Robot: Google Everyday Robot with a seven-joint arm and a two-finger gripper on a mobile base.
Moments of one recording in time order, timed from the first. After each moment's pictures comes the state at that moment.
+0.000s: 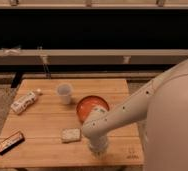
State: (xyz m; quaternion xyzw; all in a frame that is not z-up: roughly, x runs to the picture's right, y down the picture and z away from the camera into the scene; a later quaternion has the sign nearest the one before) arm 0.017 0.327 0.715 -0.30 0.30 0.59 0.69
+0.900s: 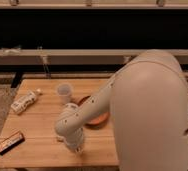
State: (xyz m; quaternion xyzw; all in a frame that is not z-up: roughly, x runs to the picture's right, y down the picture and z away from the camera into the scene) arm -0.082 0.312 0.724 -0.33 0.24 0.48 0.77
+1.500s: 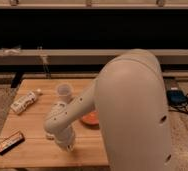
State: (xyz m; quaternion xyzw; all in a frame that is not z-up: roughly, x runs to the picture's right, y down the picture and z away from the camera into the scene) arm -0.129 0.302 0.734 -0.34 0.21 0.43 0.81
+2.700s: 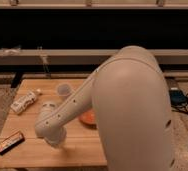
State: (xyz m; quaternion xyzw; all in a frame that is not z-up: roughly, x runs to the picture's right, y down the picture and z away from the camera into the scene) arm -0.168 0.281 0.724 -0.34 0.11 0.33 0.87
